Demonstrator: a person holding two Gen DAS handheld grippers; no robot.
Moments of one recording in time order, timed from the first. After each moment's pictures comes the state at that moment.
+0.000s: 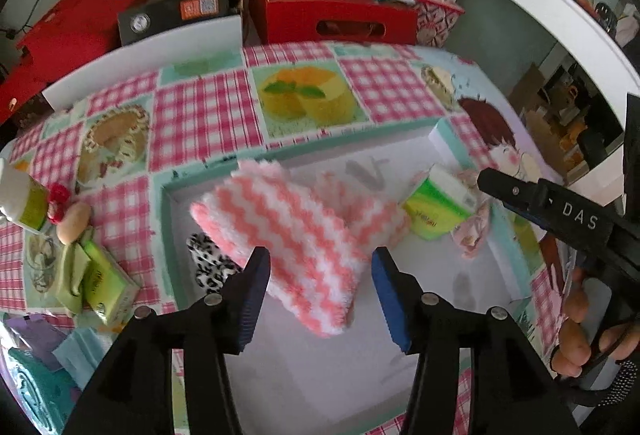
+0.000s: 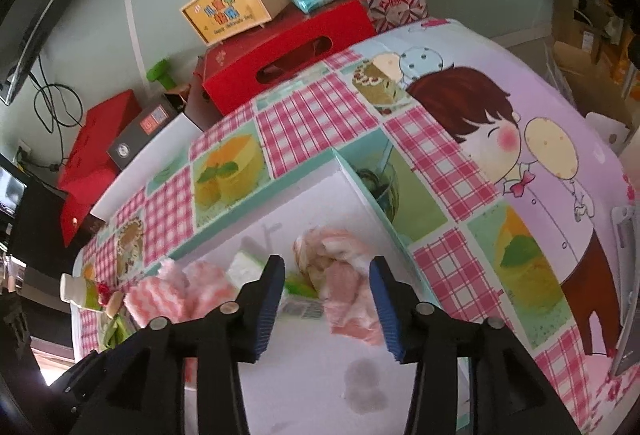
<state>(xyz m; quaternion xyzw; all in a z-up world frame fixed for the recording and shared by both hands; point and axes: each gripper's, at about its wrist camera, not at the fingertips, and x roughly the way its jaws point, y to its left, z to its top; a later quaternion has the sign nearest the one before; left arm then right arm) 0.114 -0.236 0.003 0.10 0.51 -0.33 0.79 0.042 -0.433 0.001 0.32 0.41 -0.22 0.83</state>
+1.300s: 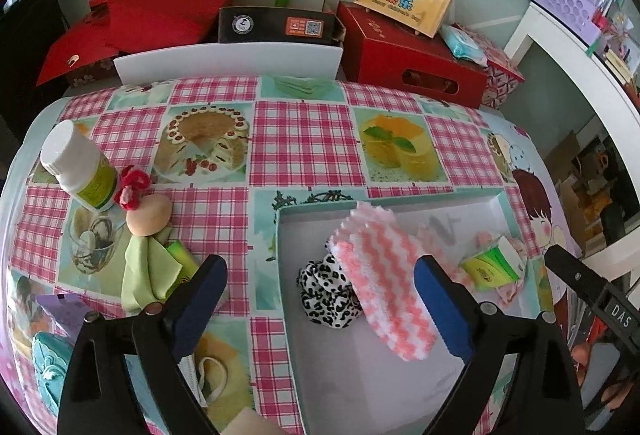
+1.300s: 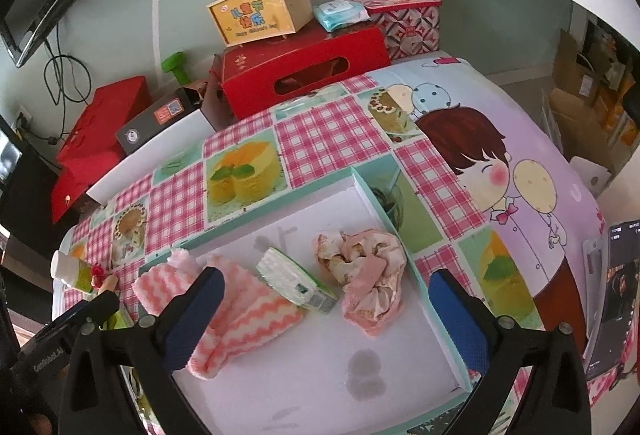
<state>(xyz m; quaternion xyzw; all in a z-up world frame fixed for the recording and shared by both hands) 0.163 -0.169 0.017 0.03 0.50 -0.24 0.83 0.049 -0.400 0.030 0.24 0.42 -0.23 0.84</state>
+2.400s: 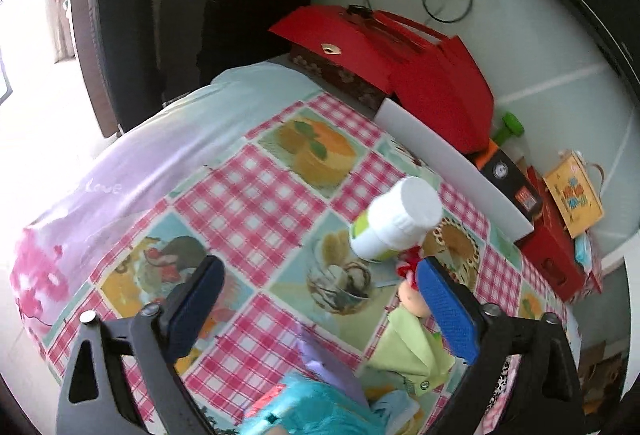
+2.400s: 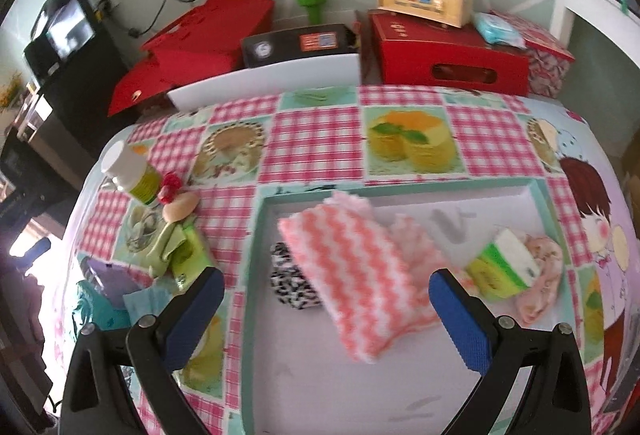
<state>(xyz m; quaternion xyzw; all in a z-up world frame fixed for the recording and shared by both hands) 0.214 0.092 0.022 -0.20 0.45 0.02 0.87 0.120 -0.248 0.027 0.12 0.47 -0.08 0.87</state>
